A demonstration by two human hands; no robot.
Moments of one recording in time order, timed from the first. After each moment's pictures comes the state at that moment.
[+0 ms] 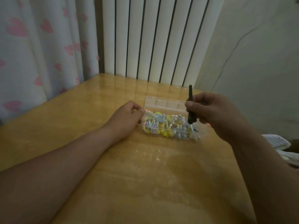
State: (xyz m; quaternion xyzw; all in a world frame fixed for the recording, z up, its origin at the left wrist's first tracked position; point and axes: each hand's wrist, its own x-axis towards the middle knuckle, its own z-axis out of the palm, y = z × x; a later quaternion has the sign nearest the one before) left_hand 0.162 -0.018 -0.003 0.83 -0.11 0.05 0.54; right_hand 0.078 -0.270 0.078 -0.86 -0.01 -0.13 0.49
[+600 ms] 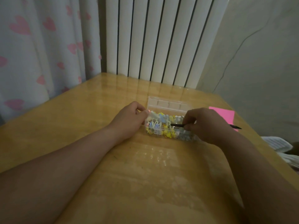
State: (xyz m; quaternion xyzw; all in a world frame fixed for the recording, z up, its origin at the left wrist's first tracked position) left_hand 0.162 -0.017 -0.005 0.84 -0.12 0.05 0.53; right_hand 0.113 -0.274 0.041 -0.99 -0.01 -0.10 0.11
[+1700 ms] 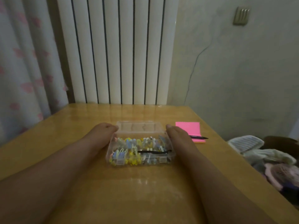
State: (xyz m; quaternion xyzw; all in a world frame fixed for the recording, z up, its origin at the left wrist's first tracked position) left_hand 0.219 -0.056 0.024 0.82 -0.02 -0.04 0.57; right_hand 0.135 -0.313 0.010 -0.81 0.13 -0.19 0.54
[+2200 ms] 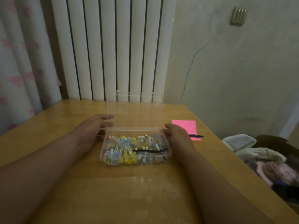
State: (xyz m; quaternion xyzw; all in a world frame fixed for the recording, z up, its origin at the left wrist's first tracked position) left_hand 0.236 -0.043 0.020 0.73 -0.03 -0.08 0.68; right_hand 0.146 -0.314 0.003 -0.75 0.18 -0.19 0.61
